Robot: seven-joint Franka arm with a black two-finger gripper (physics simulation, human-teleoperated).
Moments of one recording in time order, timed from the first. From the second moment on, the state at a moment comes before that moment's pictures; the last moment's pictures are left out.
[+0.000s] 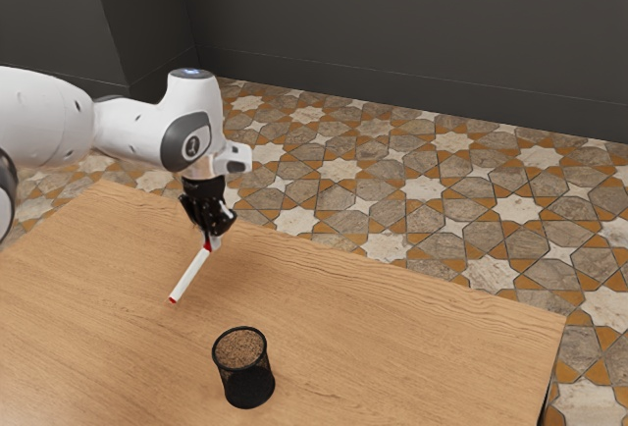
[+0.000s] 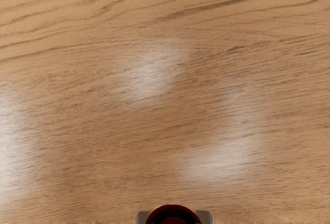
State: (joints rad) arm -0.25 0.32 0.32 -1.88 -0.03 2.10 0.23
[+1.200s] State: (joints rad) arm -0.58 -0.09 0.31 -2.05 -0.17 1.88 0.24
